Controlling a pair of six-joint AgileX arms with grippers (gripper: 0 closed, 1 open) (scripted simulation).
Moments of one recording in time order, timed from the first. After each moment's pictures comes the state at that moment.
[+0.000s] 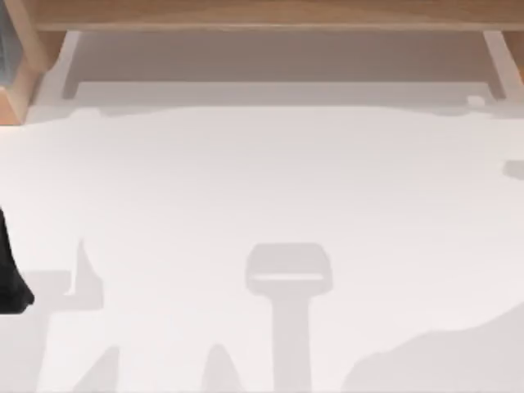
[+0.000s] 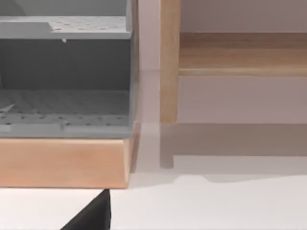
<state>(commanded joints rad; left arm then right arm) 0.00 0.00 0.00 0.00 0.00 0.00 -0.47 2.30 1.09 1.21 -0.43 -1.55</state>
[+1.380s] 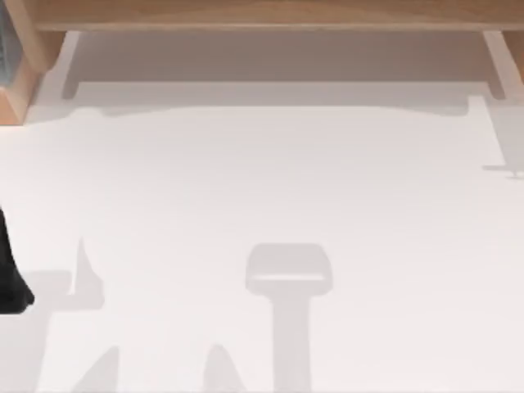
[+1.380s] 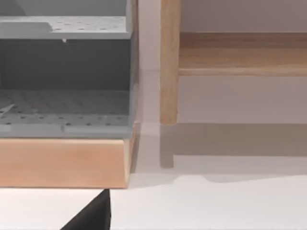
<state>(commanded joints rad) 0.00 0.00 0.00 0.00 0.00 0.00 -0.59 2.14 0.70 1.44 -0.55 -1.55</state>
